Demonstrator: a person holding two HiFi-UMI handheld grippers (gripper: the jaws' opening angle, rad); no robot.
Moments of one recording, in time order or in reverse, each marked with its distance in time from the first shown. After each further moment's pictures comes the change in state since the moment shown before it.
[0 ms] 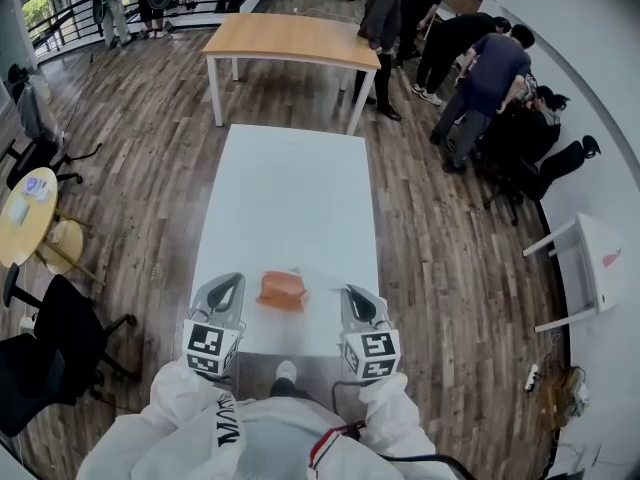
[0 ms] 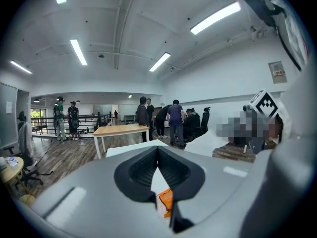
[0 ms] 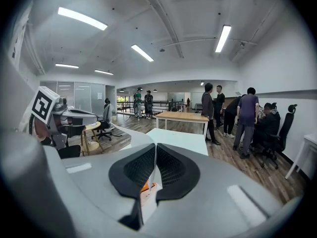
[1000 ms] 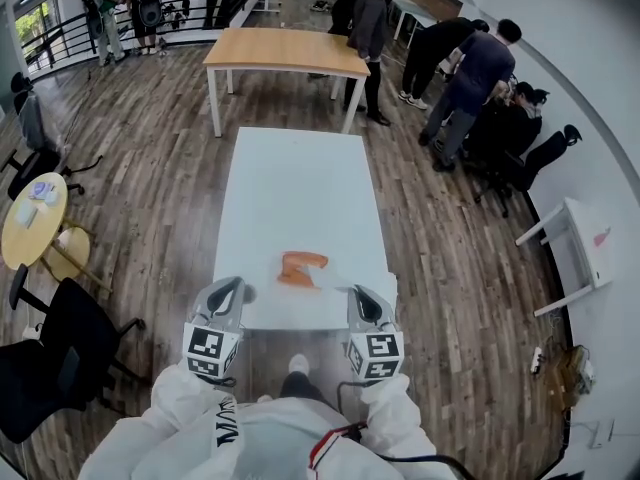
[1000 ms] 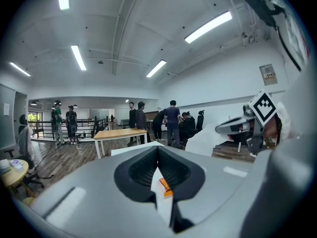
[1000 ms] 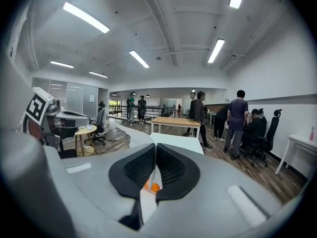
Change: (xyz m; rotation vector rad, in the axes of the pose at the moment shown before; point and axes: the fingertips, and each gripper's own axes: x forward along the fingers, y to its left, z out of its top) left arm -0.084 0.009 -0.008 0.024 -0.051 -0.041; right arm -0.058 0.058 -0.003 0.008 -0.068 -0.119
